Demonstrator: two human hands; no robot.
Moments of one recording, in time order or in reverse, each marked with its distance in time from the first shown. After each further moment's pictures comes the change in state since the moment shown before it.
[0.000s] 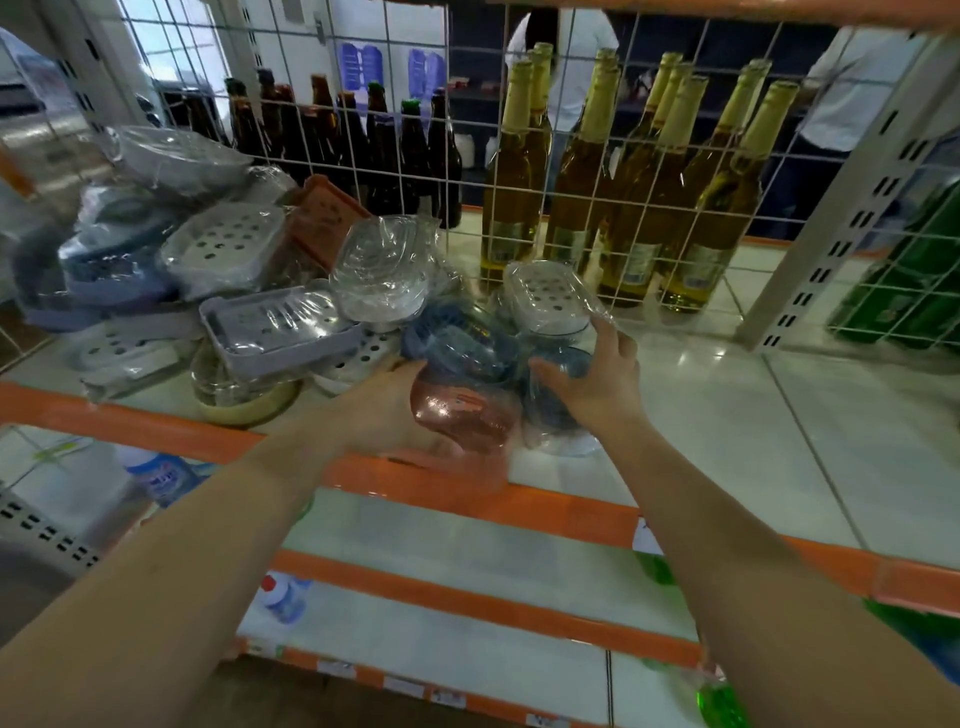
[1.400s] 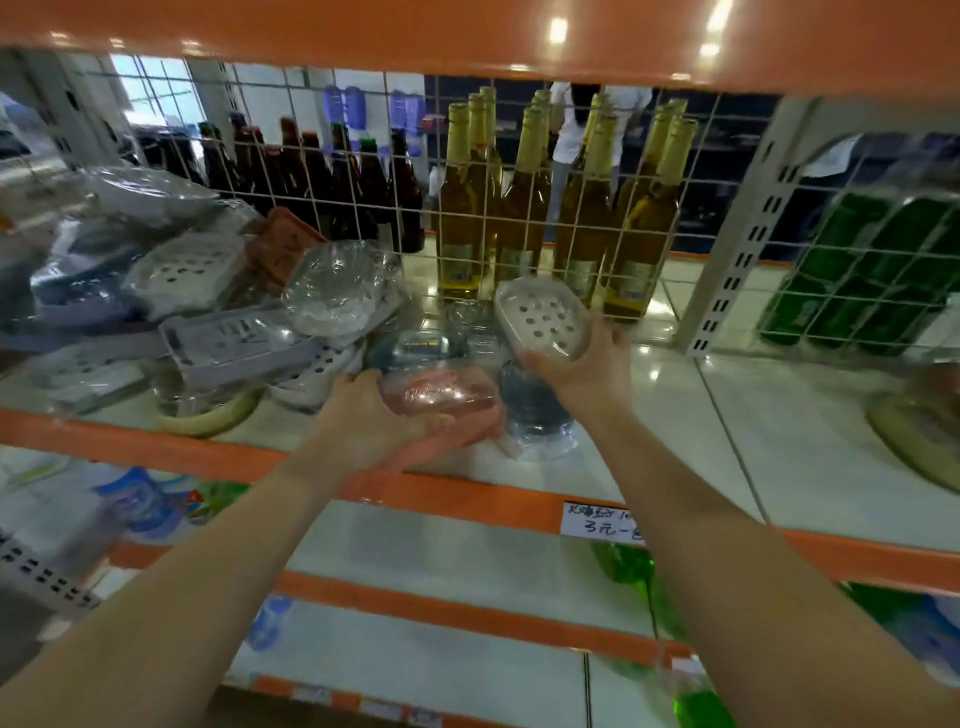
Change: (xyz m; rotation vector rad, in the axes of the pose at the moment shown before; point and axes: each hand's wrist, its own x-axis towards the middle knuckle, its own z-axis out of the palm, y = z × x) left_hand -0.023 0.051 0.022 -0.217 0.303 -0.181; right_hand 0.003 0.018 -0.052 0.088 0.125 0.040
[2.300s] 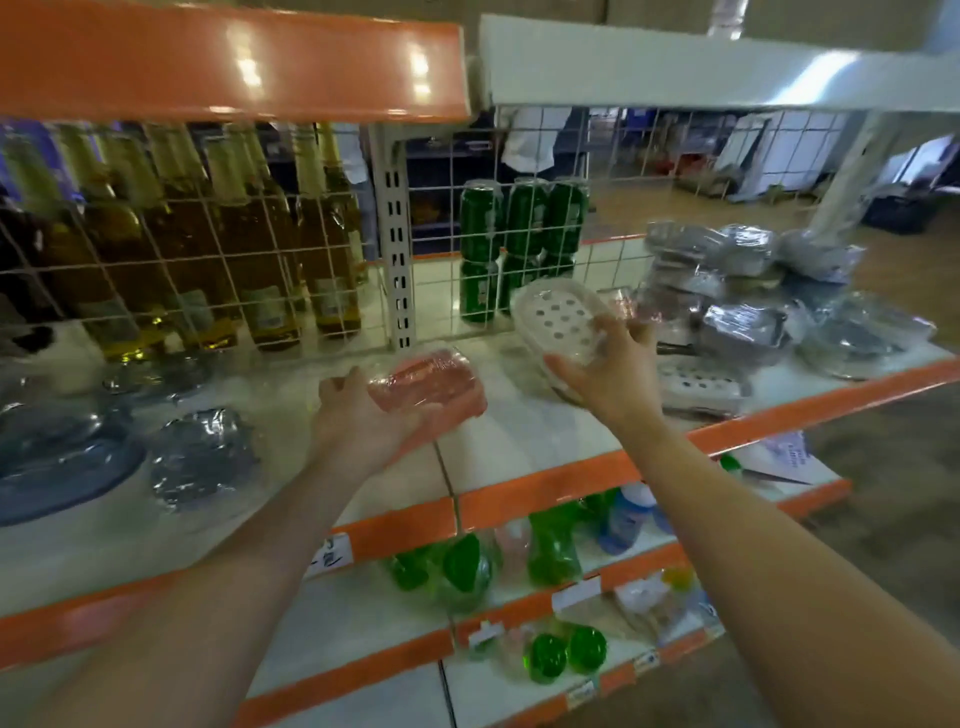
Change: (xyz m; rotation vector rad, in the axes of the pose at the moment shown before) left_hand -0.043 0.236 0.172 -0.075 -0.125 0.330; right_hand -0.028 0.163 -0.285 -0.233 0.404 0.132
